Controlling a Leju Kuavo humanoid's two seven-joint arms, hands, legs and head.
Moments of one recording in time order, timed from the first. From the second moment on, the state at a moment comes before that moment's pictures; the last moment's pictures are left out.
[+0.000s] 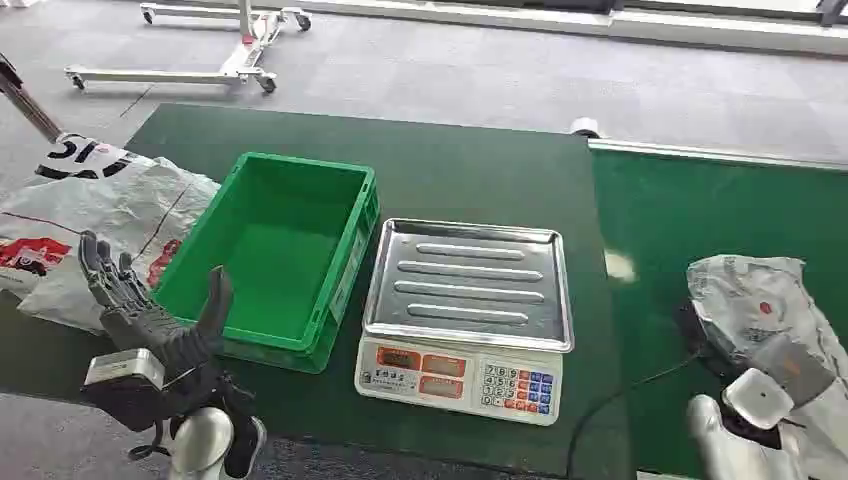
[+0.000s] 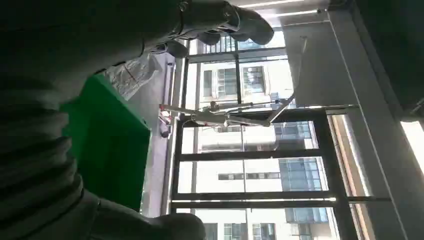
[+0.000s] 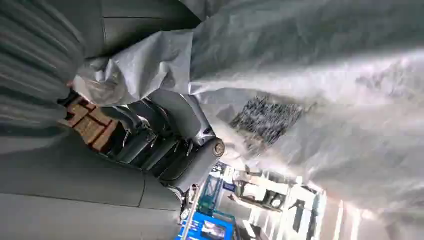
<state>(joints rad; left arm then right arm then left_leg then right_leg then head) 0.02 -0.21 -0.11 -1.74 -0.09 0.56 -0.70 -0.26 -0.23 -0.16 -1.10 1.57 -0.19 0.67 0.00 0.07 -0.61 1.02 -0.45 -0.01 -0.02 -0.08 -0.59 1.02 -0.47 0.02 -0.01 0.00</state>
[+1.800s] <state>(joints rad) 0.01 -0.20 -0.13 -1.72 -0.07 0.65 -0.70 -0.42 0.07 0.60 -1.42 1.35 -0.29 0.02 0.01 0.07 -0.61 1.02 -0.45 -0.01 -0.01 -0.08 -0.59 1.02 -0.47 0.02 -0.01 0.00</state>
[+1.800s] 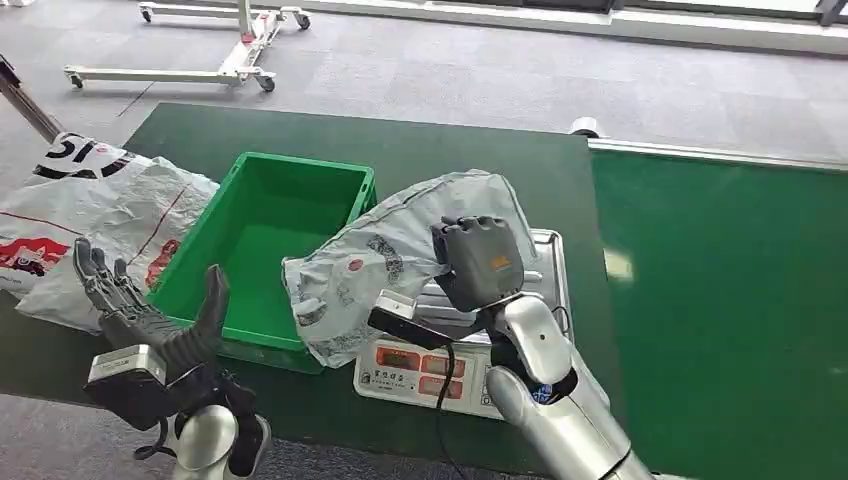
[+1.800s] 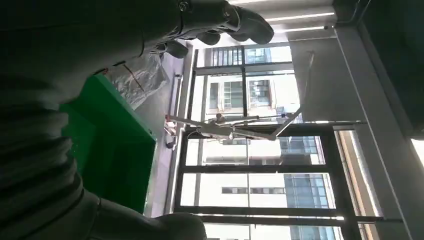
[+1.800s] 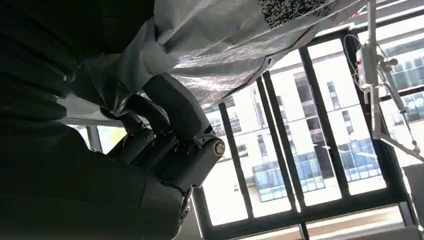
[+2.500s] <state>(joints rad) 0.01 -0.19 -0.13 -1.73 -0.07 0.66 -0.70 -0.45 0.09 0.60 -1.38 1.39 -0.28 0.08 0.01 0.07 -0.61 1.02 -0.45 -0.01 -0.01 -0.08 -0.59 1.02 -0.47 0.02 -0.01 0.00</state>
